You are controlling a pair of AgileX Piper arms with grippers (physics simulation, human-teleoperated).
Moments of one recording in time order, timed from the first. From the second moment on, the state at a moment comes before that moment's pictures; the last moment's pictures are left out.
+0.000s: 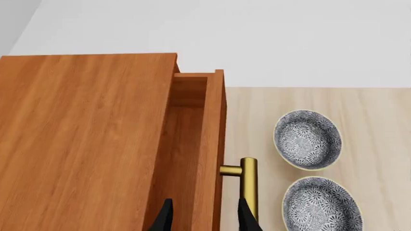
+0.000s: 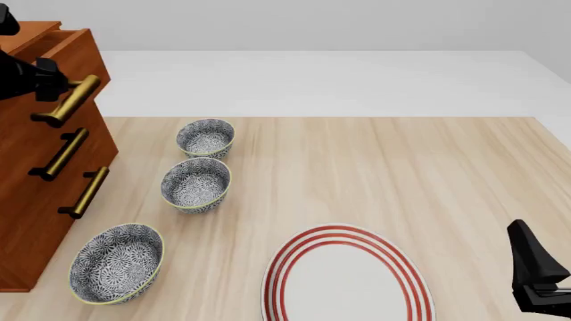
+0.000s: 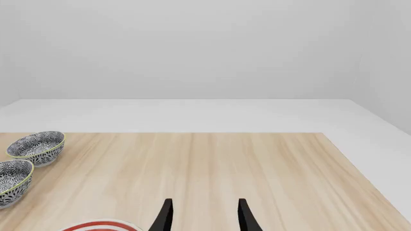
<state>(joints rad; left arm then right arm) 0.18 1.31 -1.18 0.54 0.15 0.00 0.01 0.00 0.00 0.00</state>
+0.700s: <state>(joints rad) 0.11 1.31 -1.19 0.55 0.13 0.00 0.01 0.00 0.00 0.00</state>
